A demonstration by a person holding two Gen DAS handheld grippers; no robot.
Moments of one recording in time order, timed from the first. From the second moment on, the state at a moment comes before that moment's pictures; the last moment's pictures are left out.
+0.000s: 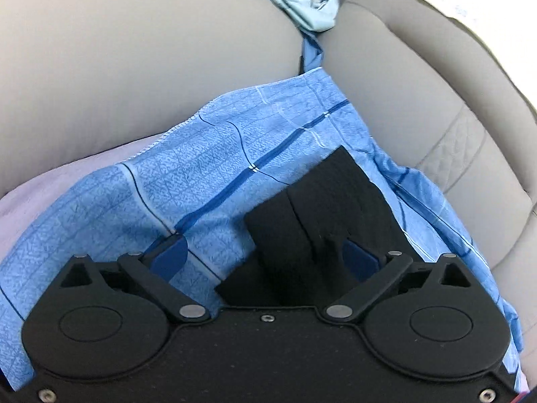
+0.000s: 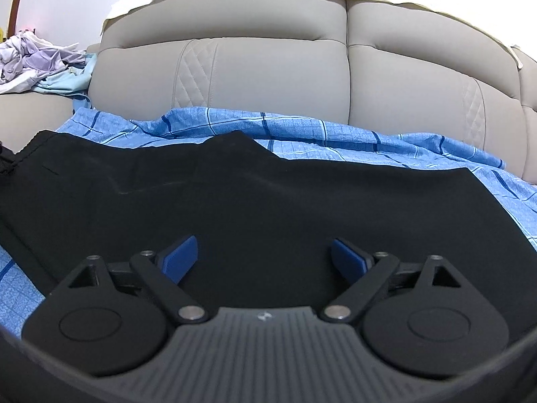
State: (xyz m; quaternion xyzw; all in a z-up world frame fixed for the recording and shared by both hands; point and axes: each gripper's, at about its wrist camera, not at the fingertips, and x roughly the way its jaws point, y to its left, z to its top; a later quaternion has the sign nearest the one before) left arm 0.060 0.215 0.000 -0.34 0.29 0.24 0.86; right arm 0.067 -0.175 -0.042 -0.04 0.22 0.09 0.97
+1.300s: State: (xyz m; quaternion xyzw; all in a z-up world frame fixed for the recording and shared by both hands) left arm 0.100 -0.020 0.121 -0.11 0.14 0.01 0.98; right arm 0.080 -0.308 0.012 0.13 0.19 0.06 0.97
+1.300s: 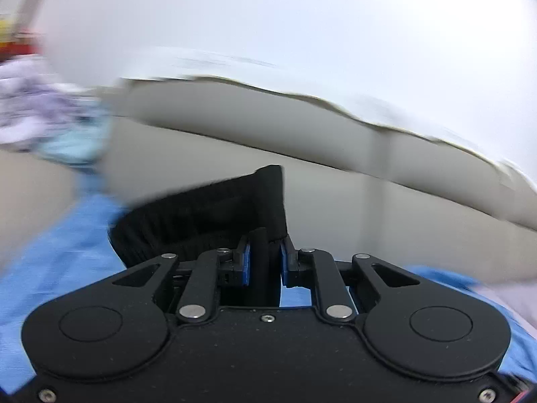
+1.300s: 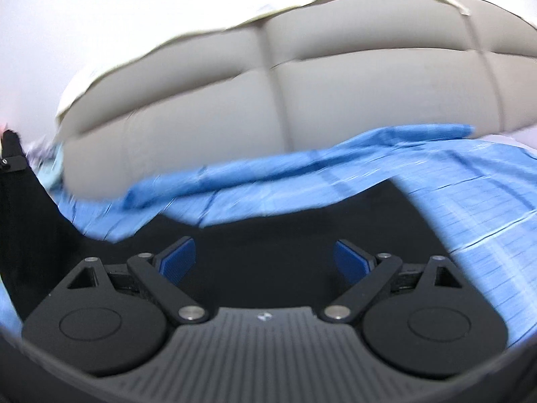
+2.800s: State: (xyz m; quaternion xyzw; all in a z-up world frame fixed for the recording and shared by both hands) left arm 0.056 -0.086 0.031 0.00 0.35 -0.06 0.94; right arm 0.074 -0.320 0.014 0.11 0.17 -0.02 0.98
